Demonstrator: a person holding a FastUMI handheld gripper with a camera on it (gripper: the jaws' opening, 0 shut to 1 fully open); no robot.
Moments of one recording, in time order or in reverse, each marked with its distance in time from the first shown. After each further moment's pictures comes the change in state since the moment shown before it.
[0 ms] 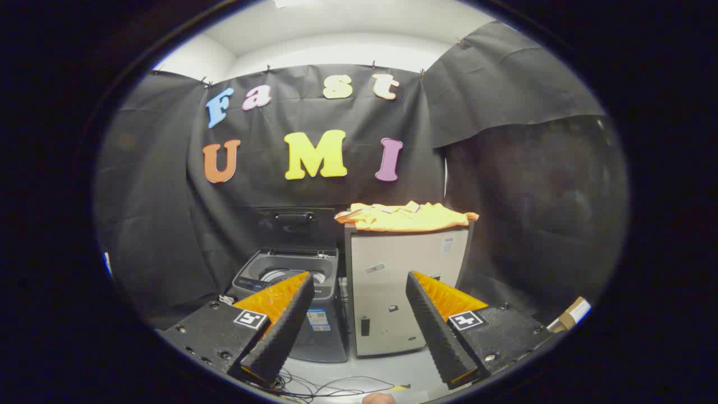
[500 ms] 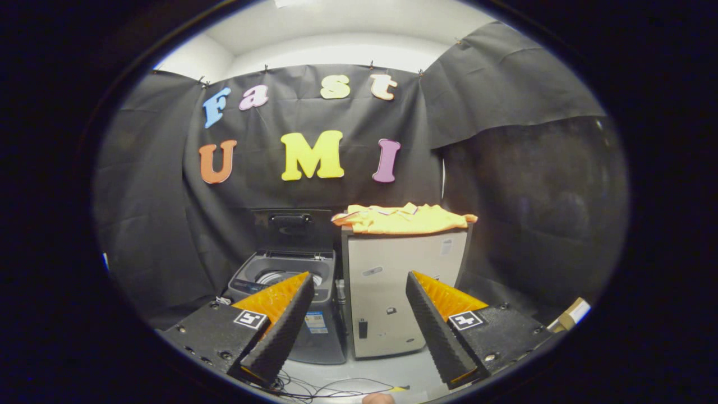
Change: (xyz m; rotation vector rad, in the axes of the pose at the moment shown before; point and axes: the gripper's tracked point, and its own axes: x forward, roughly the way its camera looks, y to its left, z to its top) arm 0.009 0.002 0.004 -0.009 -0.009 -0.010
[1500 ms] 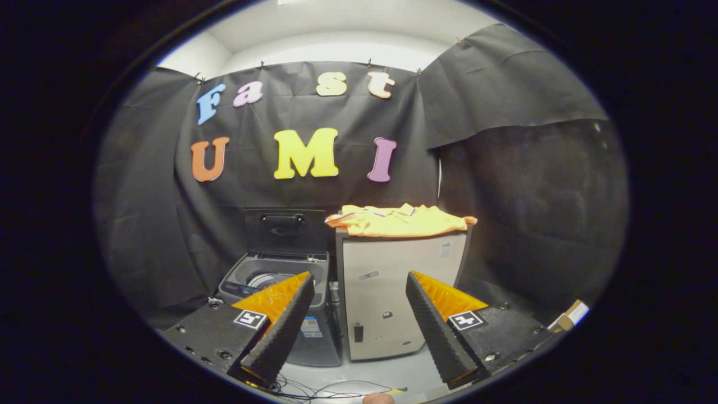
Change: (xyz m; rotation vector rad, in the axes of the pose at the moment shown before) arm 0.029 -0.003 0.007 -0.001 0.004 -0.050
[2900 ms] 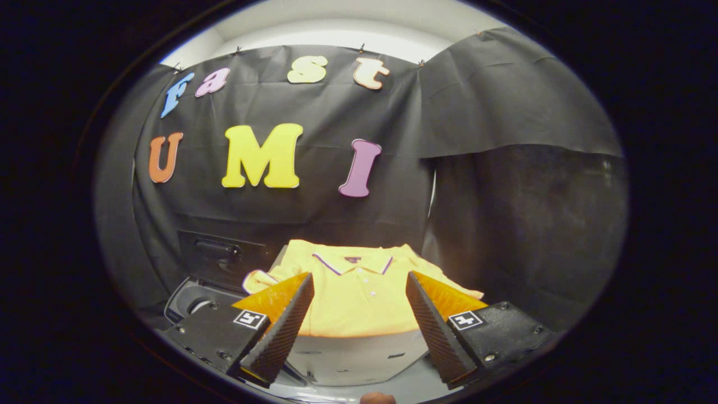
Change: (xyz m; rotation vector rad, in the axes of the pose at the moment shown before) arm 0.254 -0.087 0.138 -0.070 0.042 -0.050
